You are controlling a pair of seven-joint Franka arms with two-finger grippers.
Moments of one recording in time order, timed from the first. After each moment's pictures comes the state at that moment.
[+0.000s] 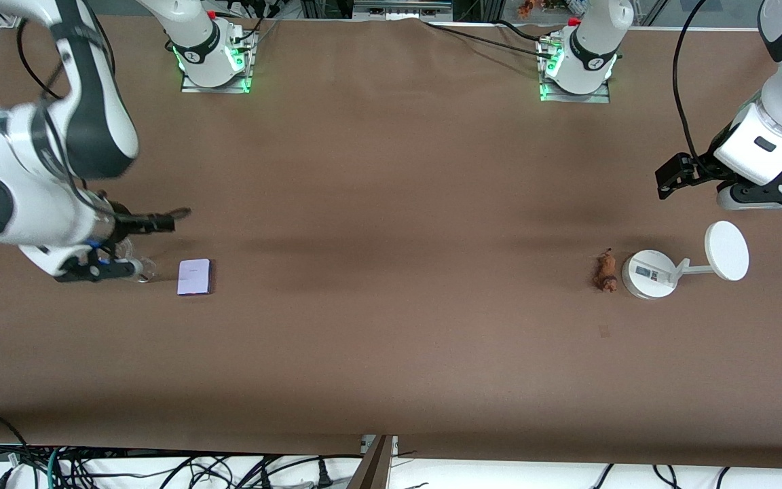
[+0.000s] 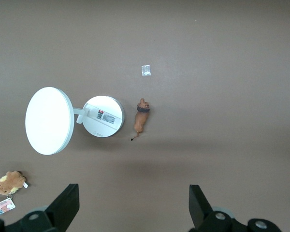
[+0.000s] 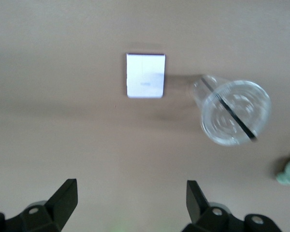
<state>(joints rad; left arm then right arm) -0.01 0.01 -0.08 -1.71 0.06 1.72 -0.13 0.06 0.32 0.07 -1.53 -0.05 1.58 0.04</state>
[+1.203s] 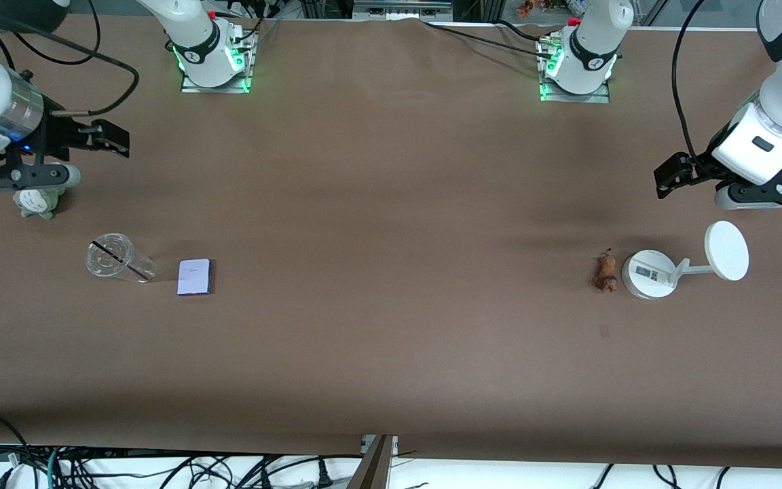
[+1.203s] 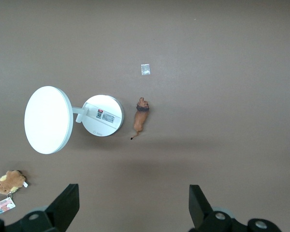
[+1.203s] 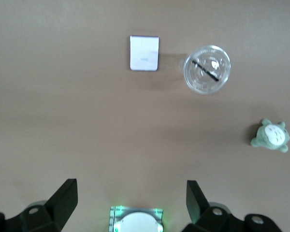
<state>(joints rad) -0.01 0.01 -0.08 -1.71 0.06 1.72 -0.13 0.06 0.09 0.08 -1.55 -0.05 1.45 0.04</state>
